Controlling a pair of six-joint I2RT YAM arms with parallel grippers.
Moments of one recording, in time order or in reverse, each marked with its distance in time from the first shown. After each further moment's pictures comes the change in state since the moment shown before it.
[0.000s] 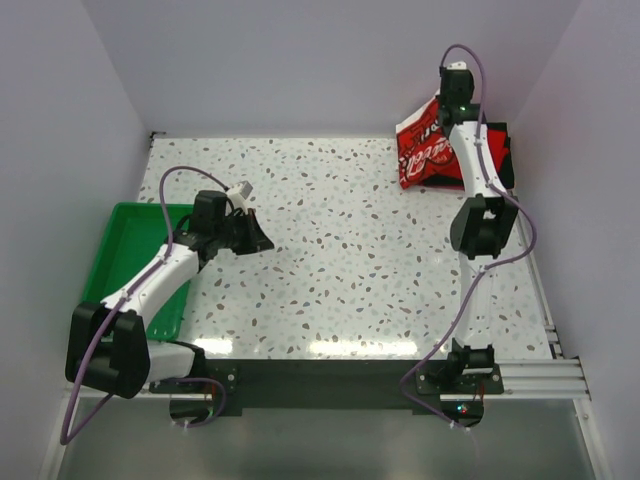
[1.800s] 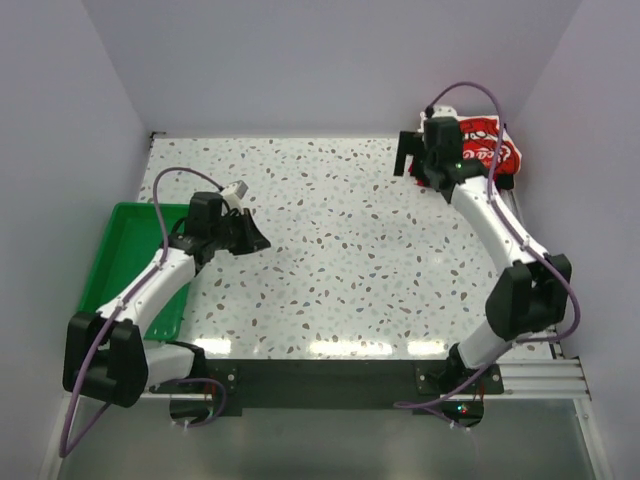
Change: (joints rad) left arm 0.013 -0.035 -0.017 0.000 -0.020 0.000; right arm 0.161 -0.759 -0.970 0.203 -0.202 0.417
